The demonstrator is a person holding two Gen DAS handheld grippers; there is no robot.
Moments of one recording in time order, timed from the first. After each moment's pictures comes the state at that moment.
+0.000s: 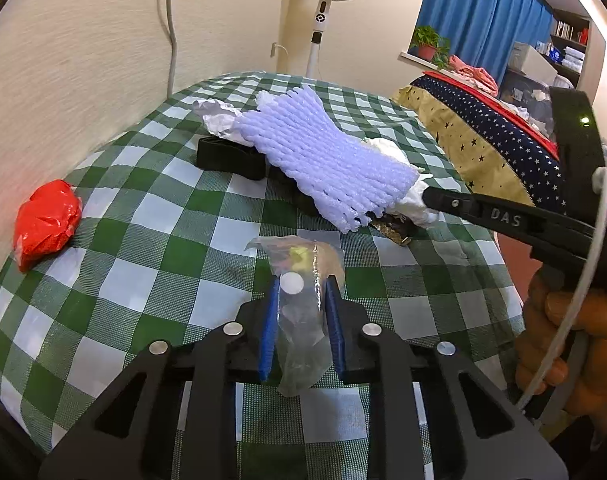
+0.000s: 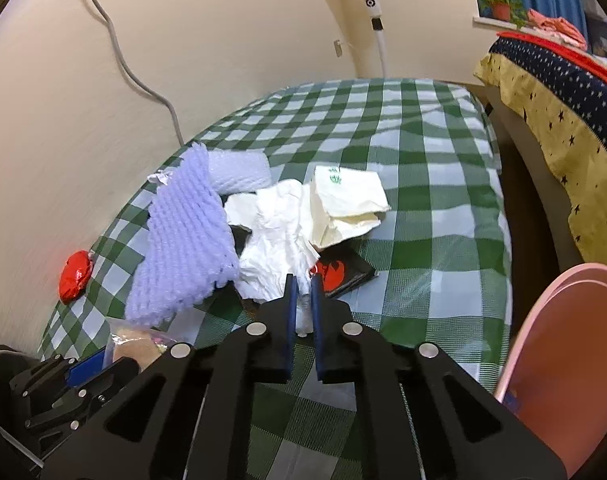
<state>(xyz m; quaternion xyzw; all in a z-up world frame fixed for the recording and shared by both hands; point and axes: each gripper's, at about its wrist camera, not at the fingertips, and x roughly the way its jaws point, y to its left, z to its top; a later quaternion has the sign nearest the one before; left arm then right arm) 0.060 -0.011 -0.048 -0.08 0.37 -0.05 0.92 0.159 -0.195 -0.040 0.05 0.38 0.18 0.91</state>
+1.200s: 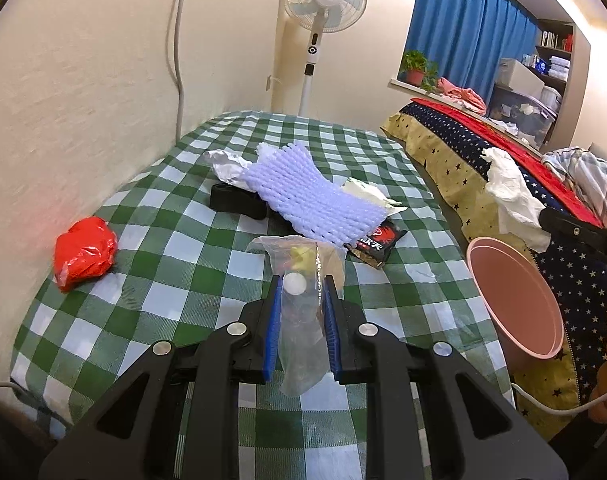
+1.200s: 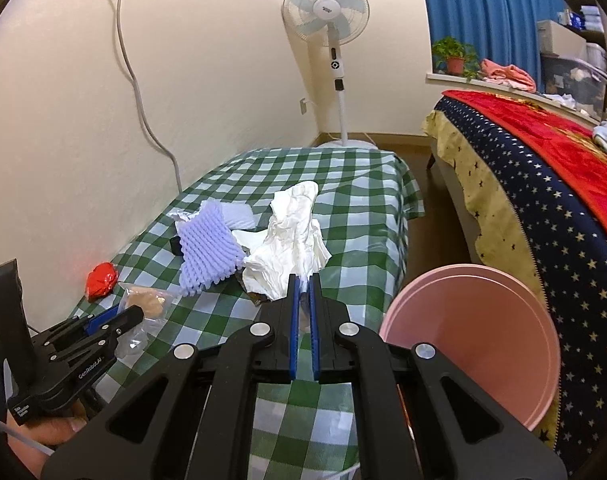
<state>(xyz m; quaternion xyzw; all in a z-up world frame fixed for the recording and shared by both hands) 0.024 -0.007 -0.009 -0.07 0.32 -0.05 0.94 0.033 -0.246 0.048 0.03 0.30 0.10 0.95</state>
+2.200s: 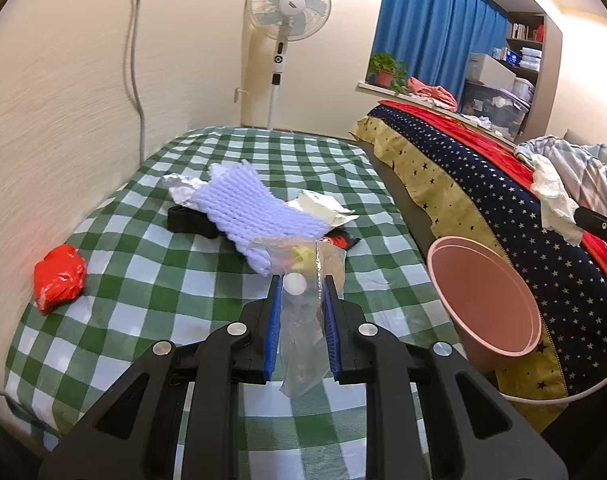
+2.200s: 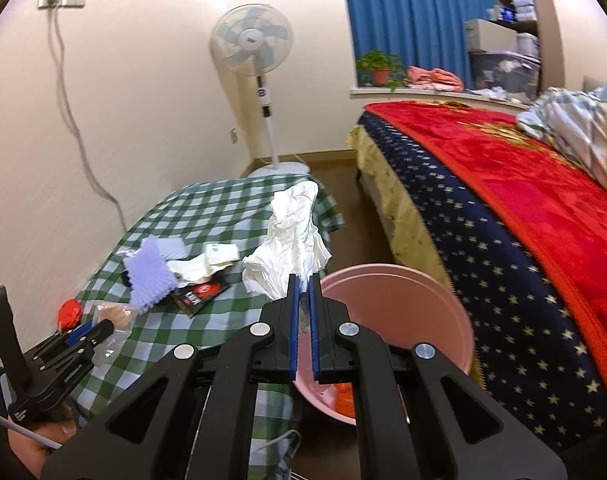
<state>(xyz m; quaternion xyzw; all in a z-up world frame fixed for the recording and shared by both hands) 0.018 -0.042 0.009 -0.05 0.30 -0.10 0.95 -0.021 -0.320 0.081 0.07 0.27 -0.02 0.96</state>
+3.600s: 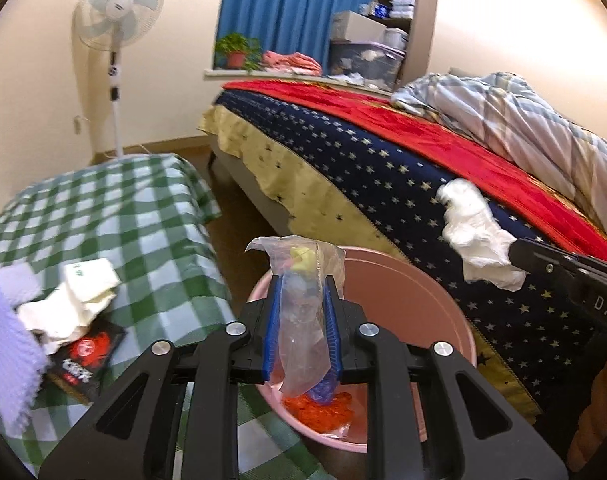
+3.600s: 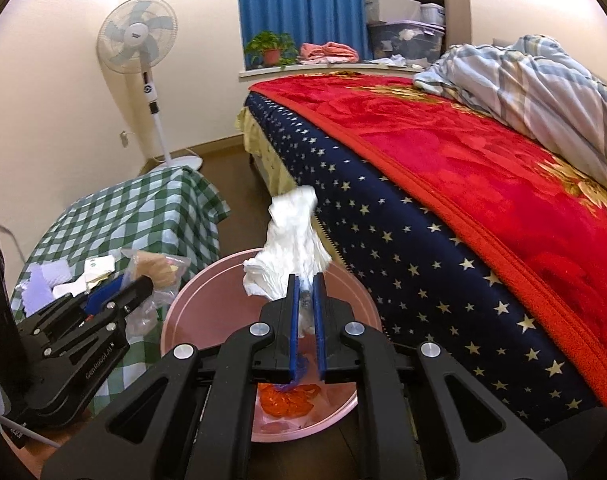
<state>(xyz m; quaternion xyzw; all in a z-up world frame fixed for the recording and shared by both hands) 0.102 -0.231 0.004 0.03 0.30 -0.33 0.90 0.001 -0.389 0.043 0.10 0.30 -0.21 0.93</state>
